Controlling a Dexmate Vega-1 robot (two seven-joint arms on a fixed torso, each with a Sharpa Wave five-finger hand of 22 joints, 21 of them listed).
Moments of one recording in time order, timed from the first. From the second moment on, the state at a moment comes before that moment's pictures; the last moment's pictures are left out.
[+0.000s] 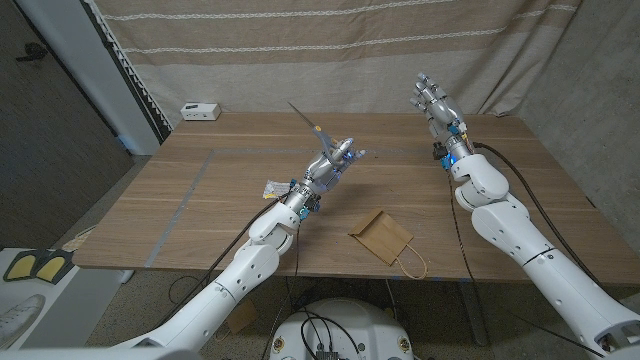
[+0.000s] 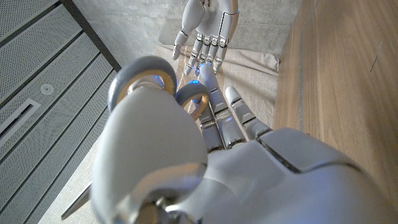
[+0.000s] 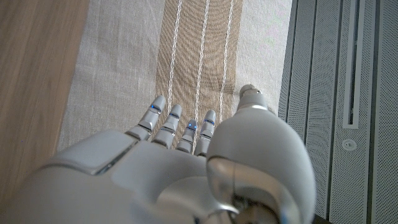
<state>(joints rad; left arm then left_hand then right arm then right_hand) 0.99 0.35 0.52 -1.58 -0.92 -0.28 -0.34 1.33 0.08 -0.23 0.09 0.38 1.23 -0.20 0.26 0.21 0.67 -0.01 1.14 1.23 0.74 -0.08 0.53 1.14 0.21 -0.04 0.72 0.24 -0.98 -0.57 -0.27 -1.77 0.68 0.27 -0.12 0.91 0.16 -0.08 -0.06 0.48 0.29 -0.14 0.23 0.39 0.05 -0.11 0.28 0.30 0.16 -0.04 0.25 0.35 0.00 0.04 0.70 0.18</state>
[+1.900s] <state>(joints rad) 0.99 0.41 0.52 -1.64 -0.87 -0.18 -0.20 1.08 -0.12 -0.36 0.17 0.39 1.25 -0.14 0.23 0.20 0.77 -0.03 1.40 1.21 0.78 -0.09 0.54 1.20 0.24 -0.04 0.71 0.23 -0.98 -0.57 -0.25 -1.79 0.65 0.29 -0.13 0.90 0.16 -0.08 -0.06 0.48 0.29 -0.14 0.23 0.39 0.05 -0.11 0.28 0.30 0.15 -0.04 0.25 0.34 0.00 0.05 0.69 0.18</state>
